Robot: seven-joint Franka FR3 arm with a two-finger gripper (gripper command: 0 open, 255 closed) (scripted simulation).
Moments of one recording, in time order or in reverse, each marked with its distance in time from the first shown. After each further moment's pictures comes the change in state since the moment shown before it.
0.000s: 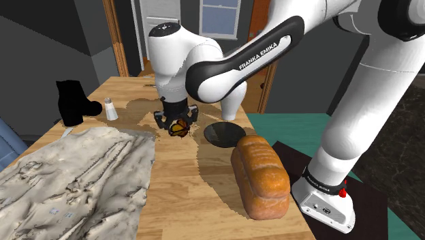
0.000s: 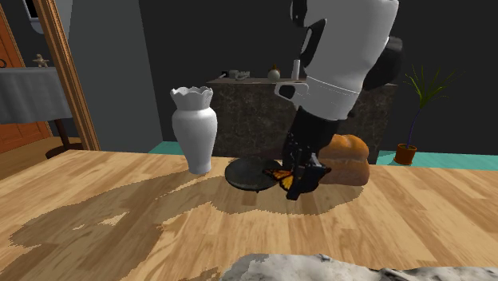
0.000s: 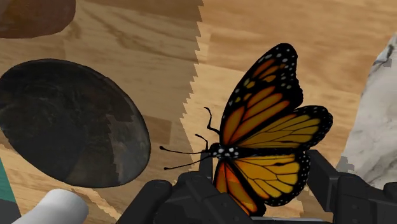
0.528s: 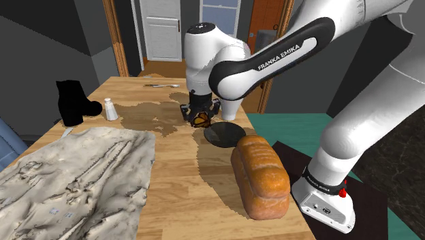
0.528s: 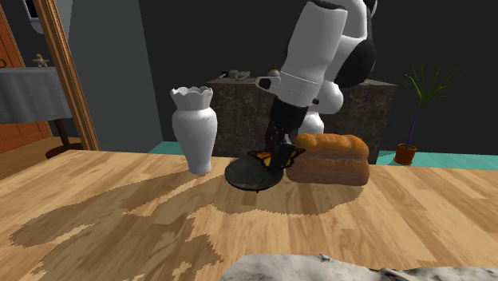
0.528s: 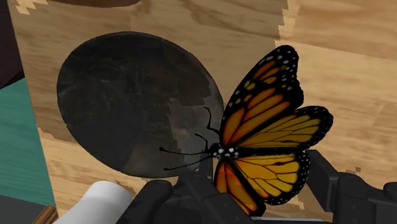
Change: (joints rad) arm -0.031 -0.286 -0.119 -0.248 0.219 0.101 -0.270
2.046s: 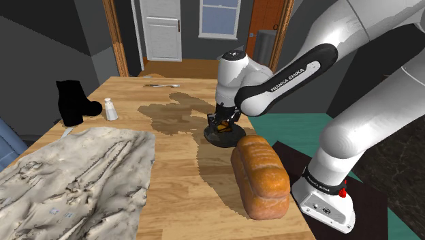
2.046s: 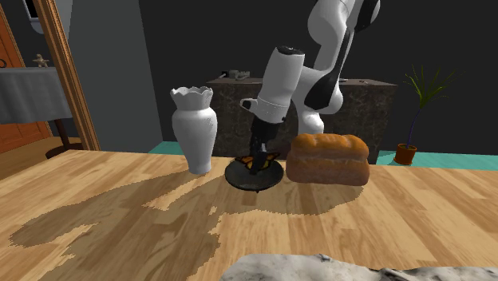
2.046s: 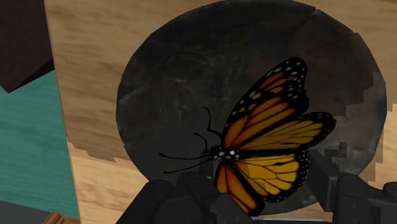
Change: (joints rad) arm -0.029 -0.112 -0.144 -0.331 0.032 0.266 -0.183
